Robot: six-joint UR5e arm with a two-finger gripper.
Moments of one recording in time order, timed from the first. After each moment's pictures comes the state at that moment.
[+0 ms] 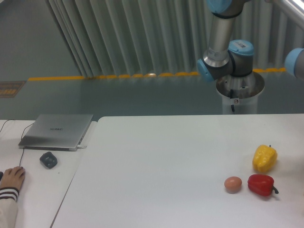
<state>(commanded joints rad) 2.70 -1.95 -1.48 -1.07 1.91 1.85</state>
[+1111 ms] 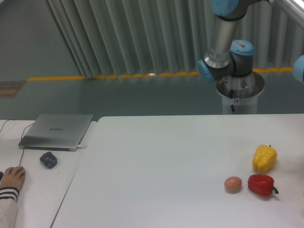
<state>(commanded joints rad) 2.67 -1.93 -1.50 -1.09 1.80 1.75</state>
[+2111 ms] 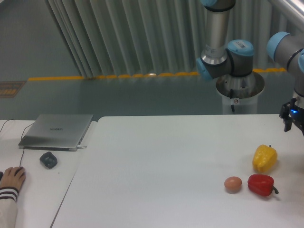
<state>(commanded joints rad) 2.55 -1.82 -1.50 -1.43 1.57 1.34</state>
